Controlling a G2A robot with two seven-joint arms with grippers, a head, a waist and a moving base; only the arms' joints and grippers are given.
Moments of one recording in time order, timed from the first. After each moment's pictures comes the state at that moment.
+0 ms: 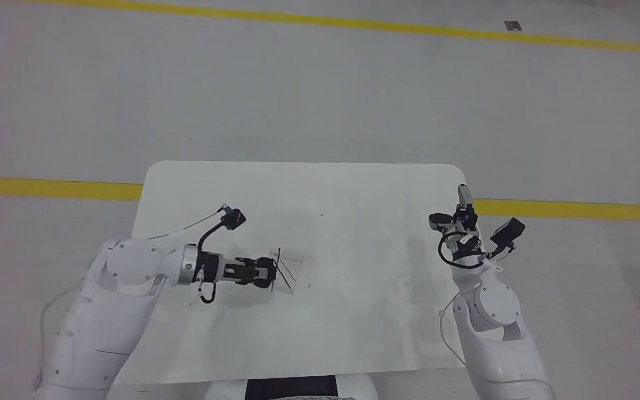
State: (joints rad) left arm 1.43 -1.20 -1.40 -1.63 0.03 -0.29 -1.39; right arm -1.73 -1.15 1.60 -1.80 0.42 0.00 0.00
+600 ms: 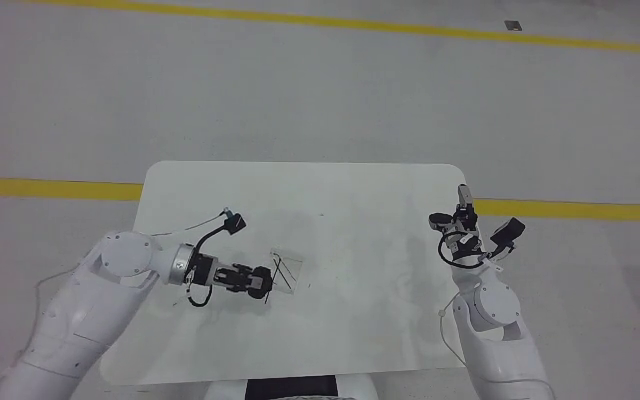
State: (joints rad) left arm 1.34 -1.04 -1.22 -1.57 -0.23 -0.34 -1.39; right arm -1.73 -1.15 1.60 -1.80 0.42 0.00 0.00
